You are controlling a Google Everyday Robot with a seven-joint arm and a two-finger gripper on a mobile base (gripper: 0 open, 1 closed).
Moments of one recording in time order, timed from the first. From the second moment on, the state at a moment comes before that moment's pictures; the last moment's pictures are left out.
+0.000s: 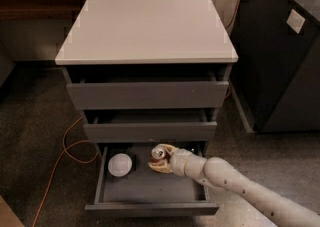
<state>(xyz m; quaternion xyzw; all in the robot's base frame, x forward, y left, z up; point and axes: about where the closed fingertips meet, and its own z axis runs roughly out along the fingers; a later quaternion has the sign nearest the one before) 0.587 -0.018 0.463 -0.45 0.68 0.20 0.54</state>
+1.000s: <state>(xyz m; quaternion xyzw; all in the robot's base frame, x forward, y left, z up) 0.631 -0.051 0.377 -0.40 0.71 0.21 0.54</state>
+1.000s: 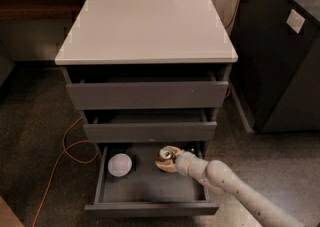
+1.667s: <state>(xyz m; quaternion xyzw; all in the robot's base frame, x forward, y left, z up) 0.649 -0.055 0.323 -0.38 0.73 0.23 0.52</state>
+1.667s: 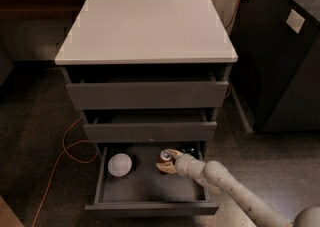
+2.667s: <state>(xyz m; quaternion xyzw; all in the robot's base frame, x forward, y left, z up) 0.657 -0.026 0.254 -0.45 0.72 0.22 0.49</state>
